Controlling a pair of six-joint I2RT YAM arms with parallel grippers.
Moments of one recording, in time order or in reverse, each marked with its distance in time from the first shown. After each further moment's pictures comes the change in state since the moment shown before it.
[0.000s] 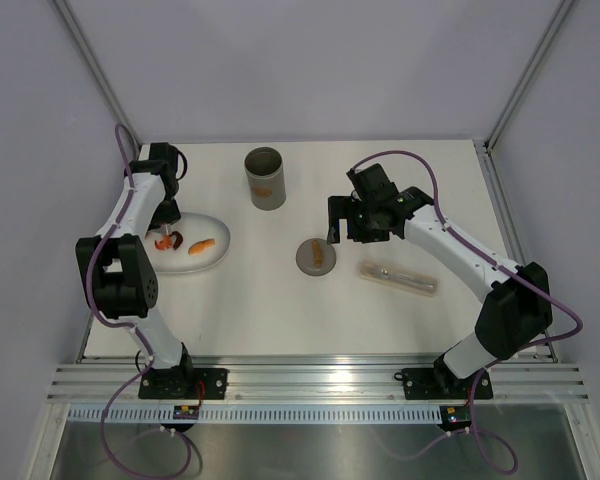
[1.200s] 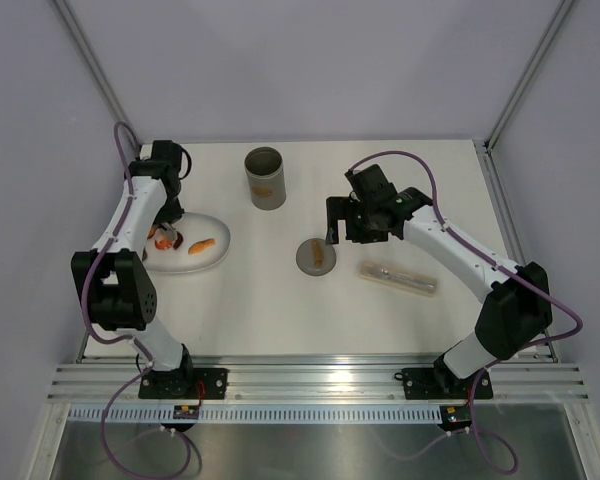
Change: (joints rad) left arm -0.042 -0.083 -0.015 -0.021 0.046 -0.023; right arm 0.010 0.000 0.000 0.001 0.002 0.000
